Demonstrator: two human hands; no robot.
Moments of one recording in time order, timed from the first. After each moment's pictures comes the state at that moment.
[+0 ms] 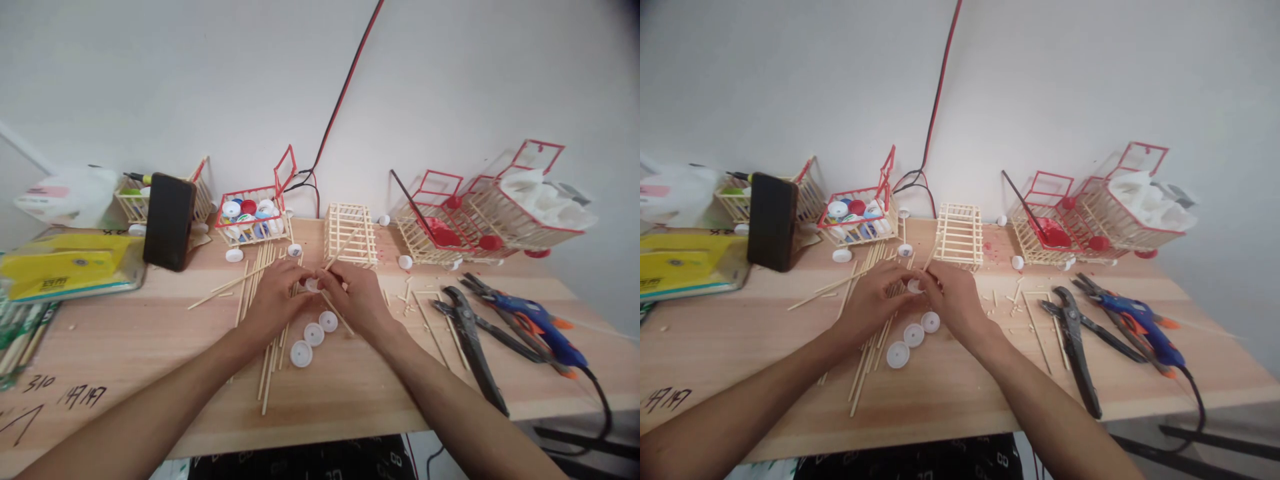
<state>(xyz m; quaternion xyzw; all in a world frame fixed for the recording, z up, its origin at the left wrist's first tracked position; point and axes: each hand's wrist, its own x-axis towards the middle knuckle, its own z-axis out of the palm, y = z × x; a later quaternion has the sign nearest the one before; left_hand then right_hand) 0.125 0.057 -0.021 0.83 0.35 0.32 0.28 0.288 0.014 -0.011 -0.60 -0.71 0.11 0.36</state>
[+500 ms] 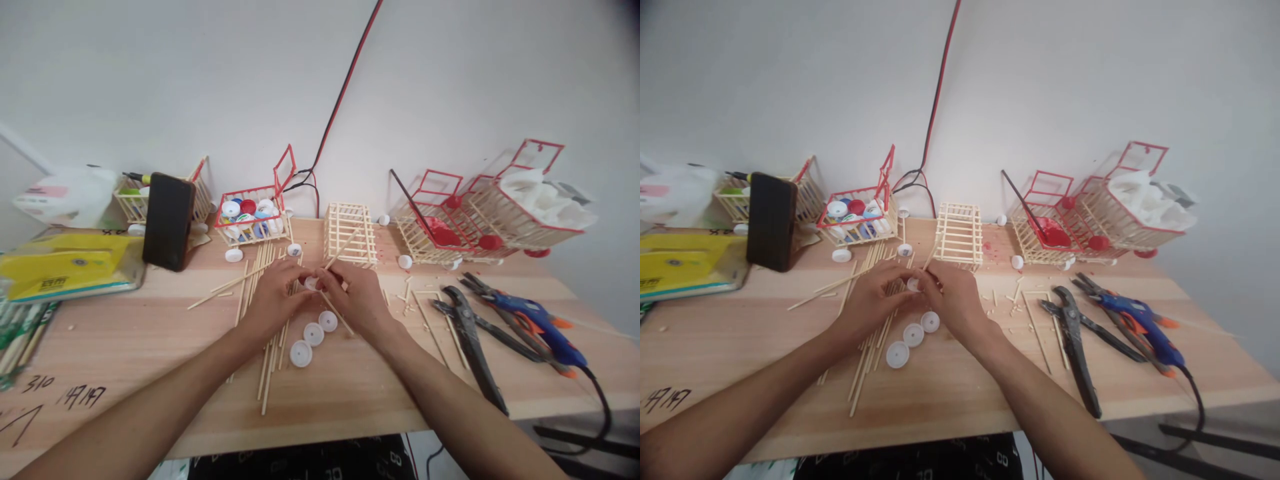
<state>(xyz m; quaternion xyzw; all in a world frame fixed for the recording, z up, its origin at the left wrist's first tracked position) 0.125 0.059 -0.020 0.82 0.35 0.33 0.31 0.287 0.013 -0.012 -0.60 -0.71 0.11 0.36</state>
